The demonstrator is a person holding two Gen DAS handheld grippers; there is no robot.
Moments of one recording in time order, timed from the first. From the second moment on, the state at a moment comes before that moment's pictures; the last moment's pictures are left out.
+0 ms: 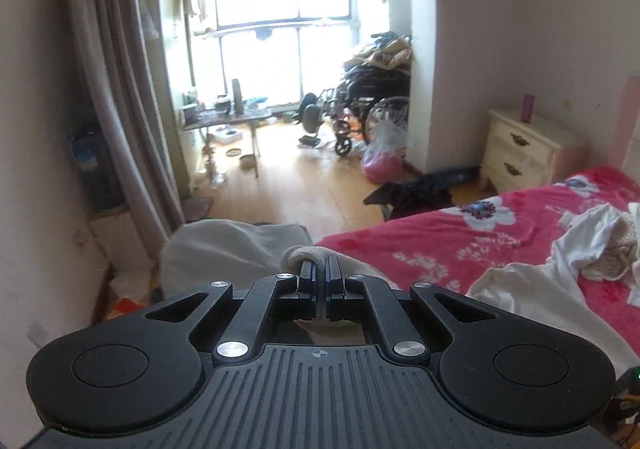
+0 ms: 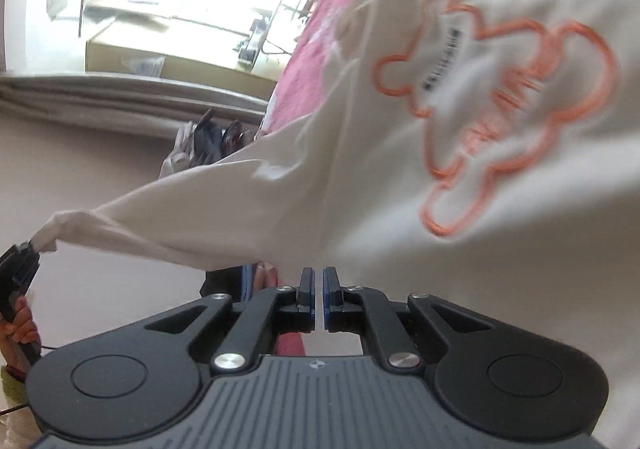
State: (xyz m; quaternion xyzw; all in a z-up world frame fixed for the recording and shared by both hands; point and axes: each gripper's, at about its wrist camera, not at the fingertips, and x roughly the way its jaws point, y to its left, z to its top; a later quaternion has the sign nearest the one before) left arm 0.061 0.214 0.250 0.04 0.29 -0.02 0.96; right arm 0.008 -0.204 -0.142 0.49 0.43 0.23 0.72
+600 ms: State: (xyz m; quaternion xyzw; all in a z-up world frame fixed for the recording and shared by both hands) left arm 0.030 0.353 0.180 -0.09 0.42 0.11 0.89; right arm -0.001 -0.221 -0.155 0.48 0.44 0.23 0.73
